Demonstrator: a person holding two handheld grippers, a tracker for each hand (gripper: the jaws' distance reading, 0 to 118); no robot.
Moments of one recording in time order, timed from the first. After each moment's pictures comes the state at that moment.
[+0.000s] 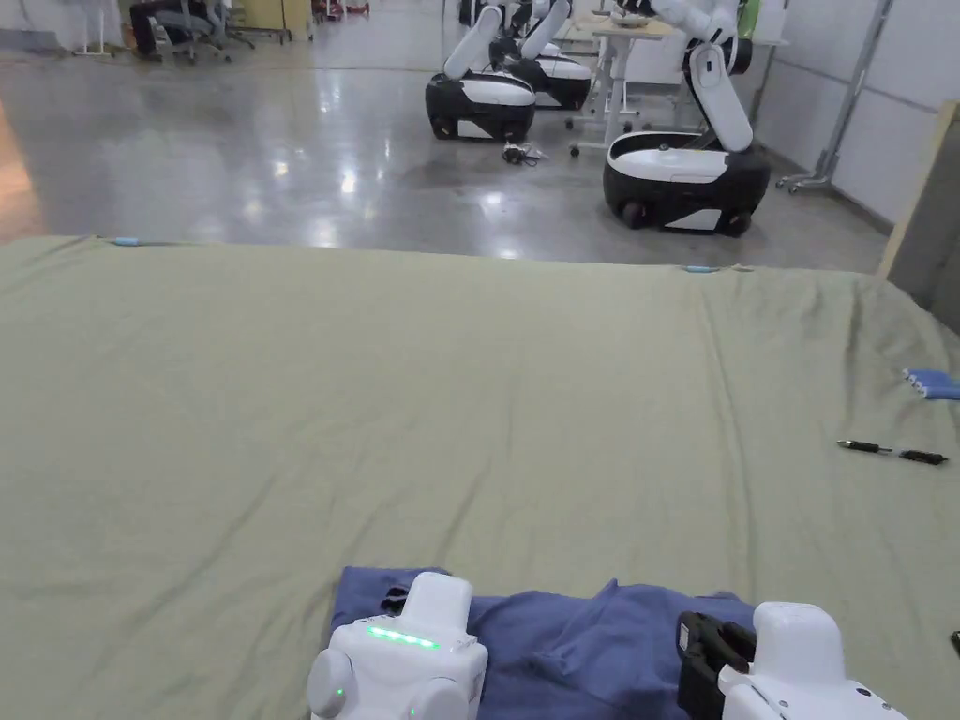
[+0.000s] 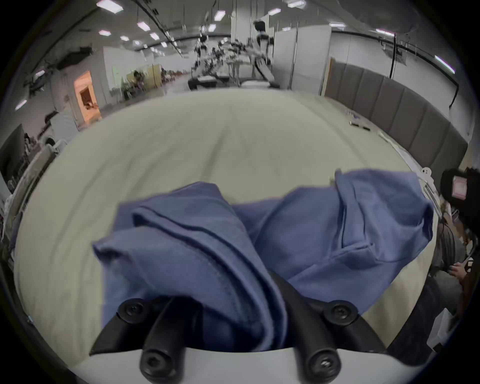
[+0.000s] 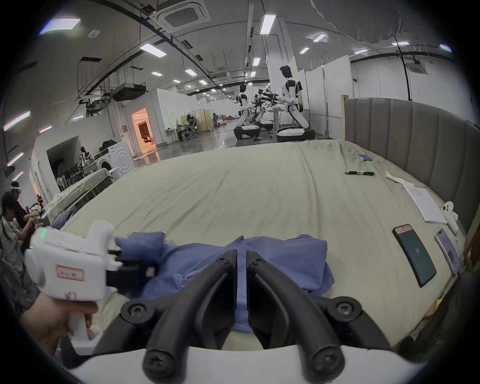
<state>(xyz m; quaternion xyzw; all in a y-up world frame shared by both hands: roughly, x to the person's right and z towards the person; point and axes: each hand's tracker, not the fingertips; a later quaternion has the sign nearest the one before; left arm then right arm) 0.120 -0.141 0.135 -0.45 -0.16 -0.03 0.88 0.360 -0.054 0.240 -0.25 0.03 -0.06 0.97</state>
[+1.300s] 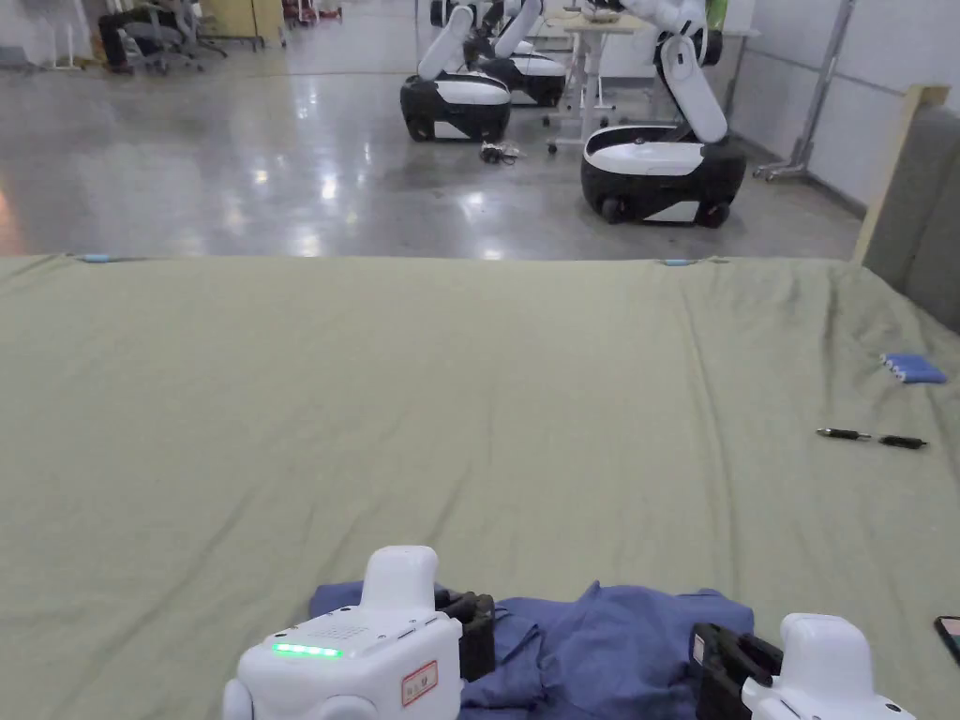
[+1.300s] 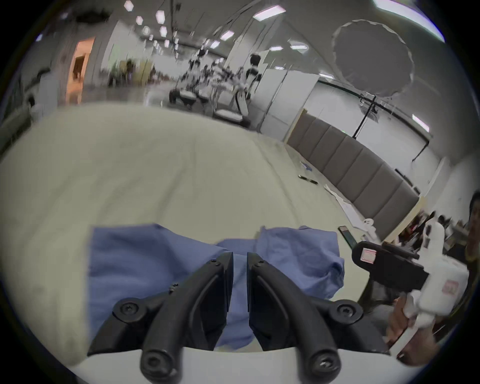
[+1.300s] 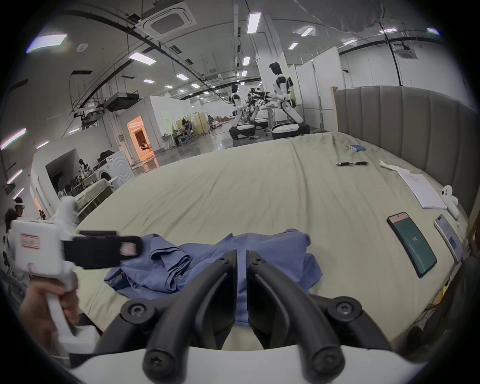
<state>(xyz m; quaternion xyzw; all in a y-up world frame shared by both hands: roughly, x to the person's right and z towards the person) 0.100 -0.062 0.164 -0.32 -0.24 0.10 0.91 0.382 -0.054 0.250 -0.25 0.02 -0.09 0.96</state>
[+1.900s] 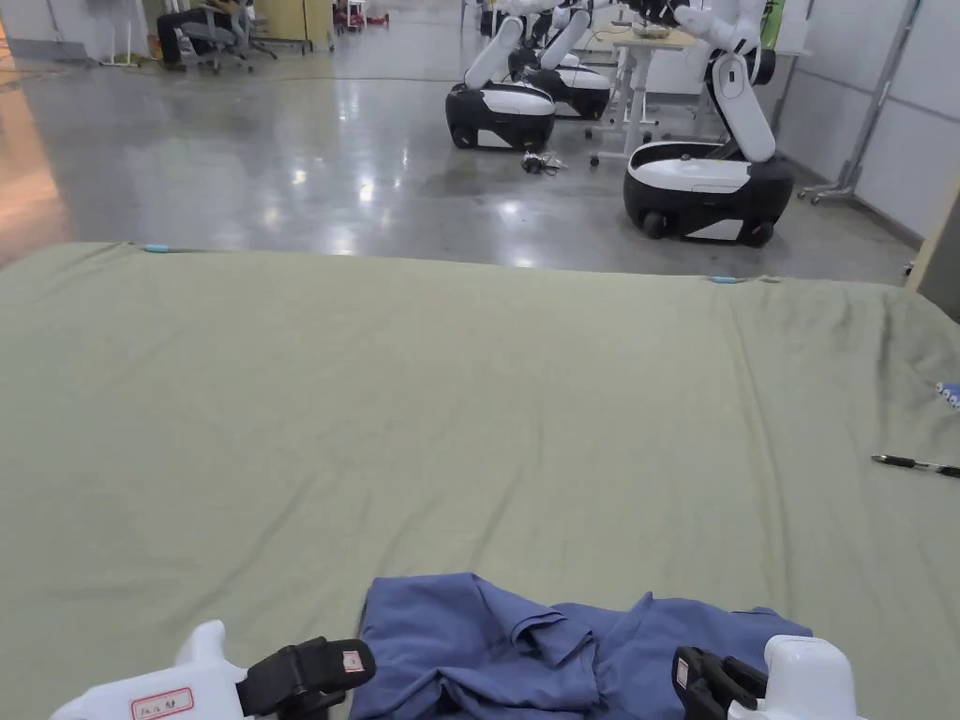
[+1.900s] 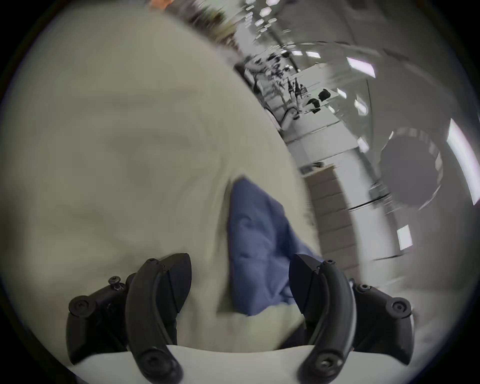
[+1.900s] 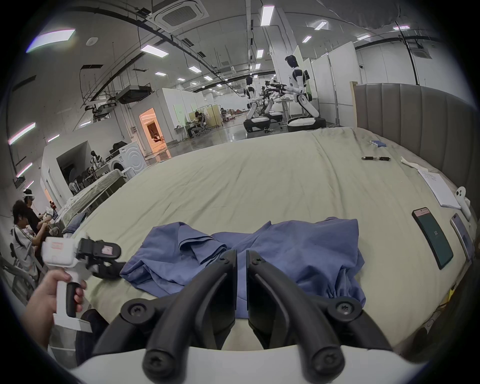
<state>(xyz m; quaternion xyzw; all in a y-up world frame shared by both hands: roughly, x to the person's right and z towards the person) -0.087 -0.177 0.149 -0.42 -0.24 0.49 0.72 0.336 -0.060 0.244 -0.27 0.07 -0.09 0.96</state>
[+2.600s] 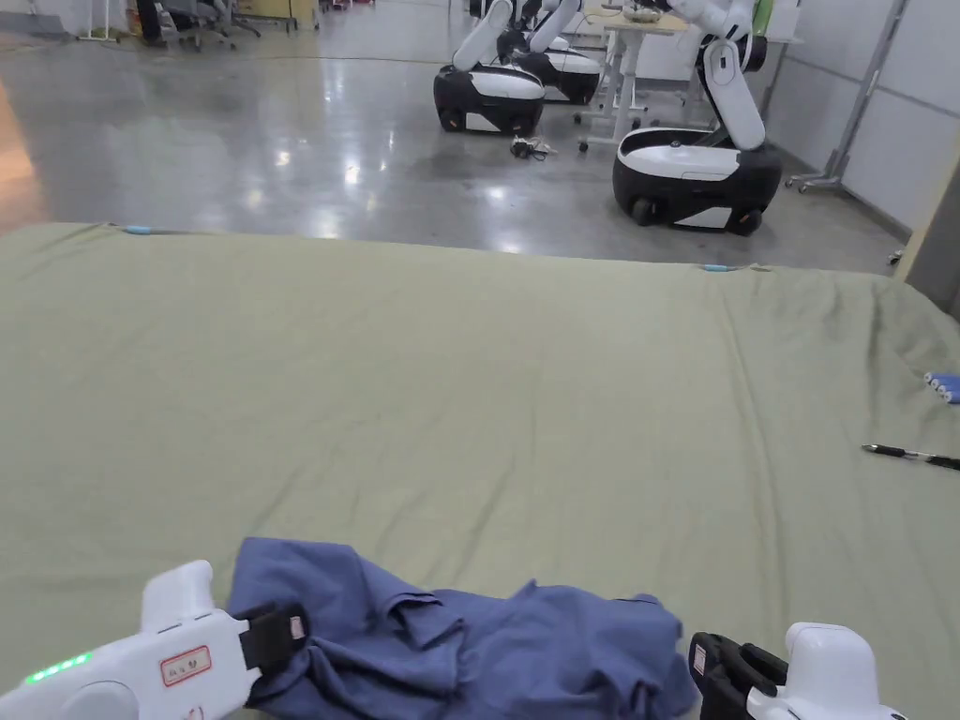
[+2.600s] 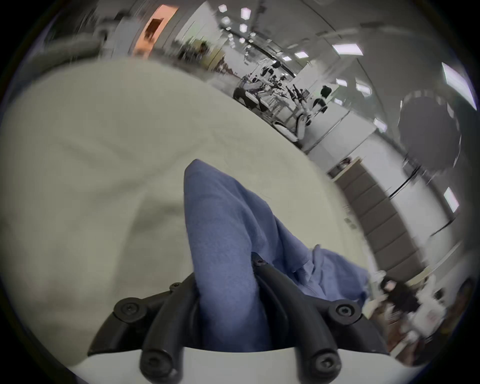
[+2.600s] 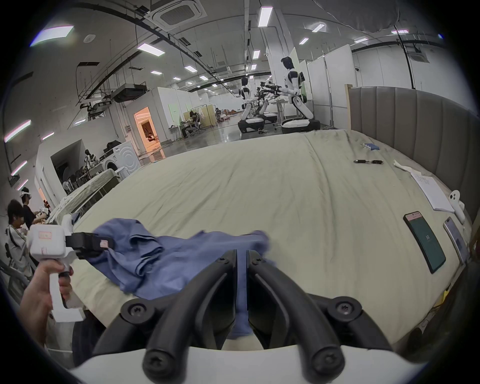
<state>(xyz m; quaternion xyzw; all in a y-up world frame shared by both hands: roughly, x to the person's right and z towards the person) -0.082 -0.100 0.150 -0.37 -0.09 0.22 0.90 0.343 -0.056 0.243 -0.27 0.05 -0.08 0.96</state>
